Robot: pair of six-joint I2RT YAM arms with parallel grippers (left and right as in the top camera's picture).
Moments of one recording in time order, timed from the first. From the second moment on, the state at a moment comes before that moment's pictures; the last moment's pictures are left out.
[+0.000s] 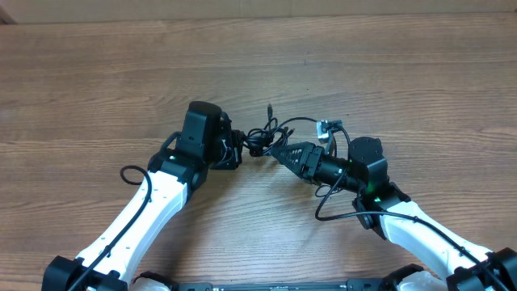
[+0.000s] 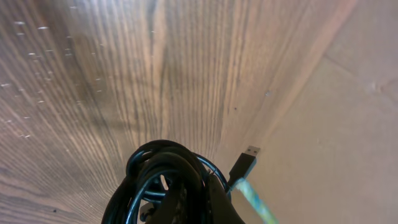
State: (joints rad) left arm -0.37 1.40 0.86 -0.26 0.19 -1.98; right arm 0.42 1.34 0.46 0.56 -0.71 1.15
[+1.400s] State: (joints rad) left arm -0.45 1.40 0.86 -0.16 0.24 -1.94; right arm 0.42 1.34 0.46 0.48 -0.53 1.17
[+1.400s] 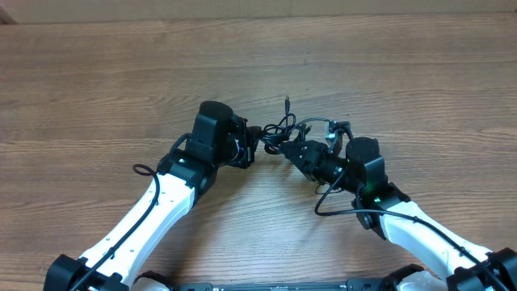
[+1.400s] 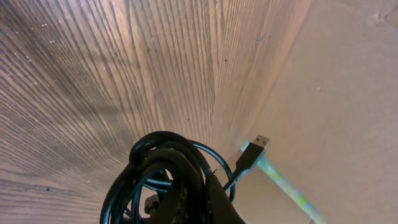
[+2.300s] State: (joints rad) left arm -0.45 1.40 0.86 -0.15 0.27 -1.94; right arm 0.42 1.34 0.46 0.45 -0.52 1.18
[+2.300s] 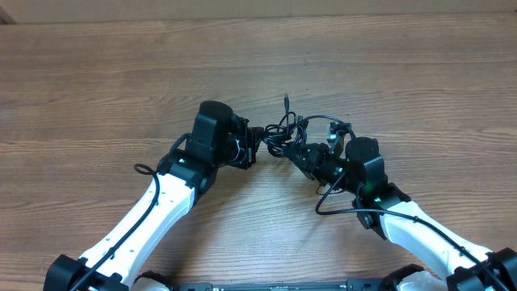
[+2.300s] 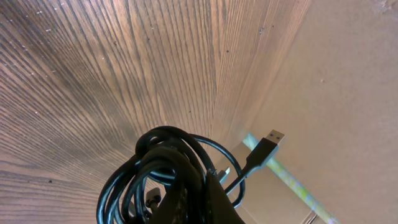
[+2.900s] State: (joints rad) left arm -0.45 1.40 0.86 -0.15 0.18 -1.94; right arm 0.42 1.34 0.46 0.52 -0.78 0.98
